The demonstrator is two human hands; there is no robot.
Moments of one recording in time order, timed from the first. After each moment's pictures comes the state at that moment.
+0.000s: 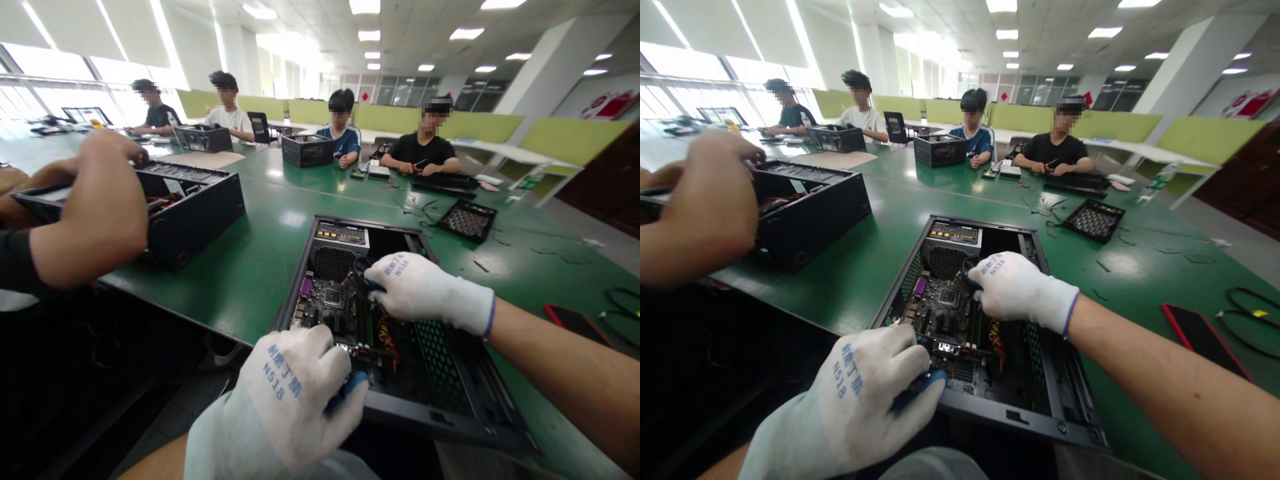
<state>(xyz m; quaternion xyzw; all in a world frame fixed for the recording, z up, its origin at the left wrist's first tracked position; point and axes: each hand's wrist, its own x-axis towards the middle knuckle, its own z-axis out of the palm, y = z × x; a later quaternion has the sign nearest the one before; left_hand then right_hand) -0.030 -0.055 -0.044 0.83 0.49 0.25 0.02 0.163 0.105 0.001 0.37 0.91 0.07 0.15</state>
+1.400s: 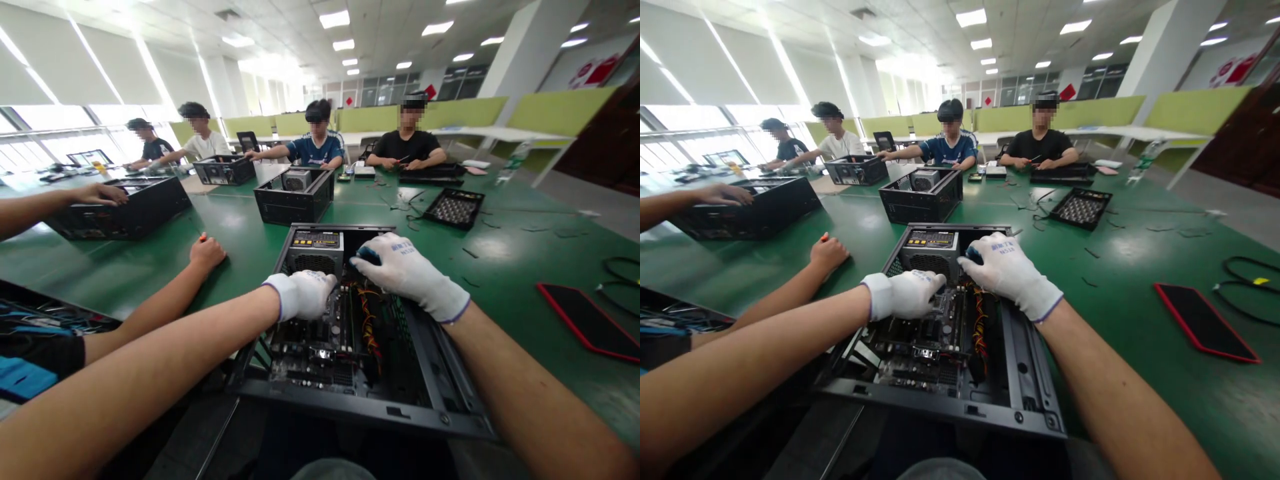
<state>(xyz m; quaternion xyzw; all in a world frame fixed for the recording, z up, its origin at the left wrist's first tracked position) 0.012 0.104 -0.038 0.85 0.49 -0.17 0.08 0.217 0.139 -0.028 0.45 0.88 0.04 -0.17</state>
